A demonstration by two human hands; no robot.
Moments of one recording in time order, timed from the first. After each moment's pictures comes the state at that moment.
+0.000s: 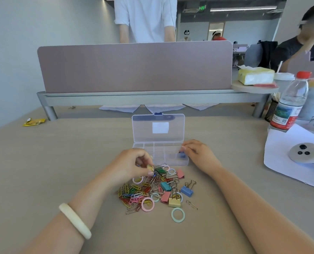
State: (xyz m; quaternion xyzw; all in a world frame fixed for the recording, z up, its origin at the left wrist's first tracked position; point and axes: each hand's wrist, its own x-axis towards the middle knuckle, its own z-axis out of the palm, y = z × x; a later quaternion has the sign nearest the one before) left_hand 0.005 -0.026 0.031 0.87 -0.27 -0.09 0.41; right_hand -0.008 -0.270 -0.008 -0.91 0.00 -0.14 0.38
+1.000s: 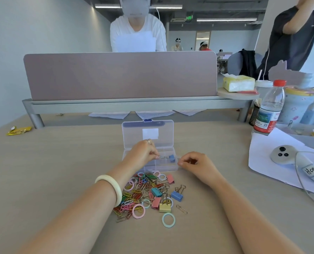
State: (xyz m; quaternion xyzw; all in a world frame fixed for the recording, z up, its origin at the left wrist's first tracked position) left_hand 0.065 -0.097 0.018 0.88 -0.39 0.04 0.26; right_hand -0.043 -0.280 -0.006 -0.86 0.06 -0.14 0.48
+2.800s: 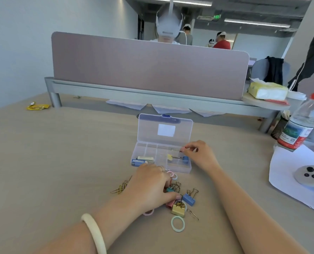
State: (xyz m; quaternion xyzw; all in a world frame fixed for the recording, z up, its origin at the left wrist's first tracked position) left_hand -0.031 -0.065 0.015 0.92 -0.36 0.09 0.10; right_hand 0.027 -0.273 -0.002 -0.92 0.08 -0.16 0.36
